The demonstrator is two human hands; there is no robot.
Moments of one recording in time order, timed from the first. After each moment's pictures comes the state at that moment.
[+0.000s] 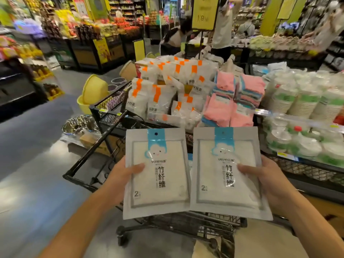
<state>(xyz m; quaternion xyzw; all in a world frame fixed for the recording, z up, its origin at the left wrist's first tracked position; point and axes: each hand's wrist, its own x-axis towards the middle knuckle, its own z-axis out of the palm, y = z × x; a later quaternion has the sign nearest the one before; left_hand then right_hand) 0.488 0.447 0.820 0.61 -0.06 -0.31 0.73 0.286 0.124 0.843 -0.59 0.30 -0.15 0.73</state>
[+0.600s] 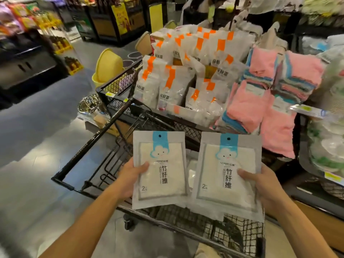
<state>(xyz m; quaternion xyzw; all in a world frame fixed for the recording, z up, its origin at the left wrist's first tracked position) 0.606 0.377 0.721 0.64 0.08 -0.32 0.69 0.432 0.032 0.733 -0.56 0.35 -0.08 0.75</state>
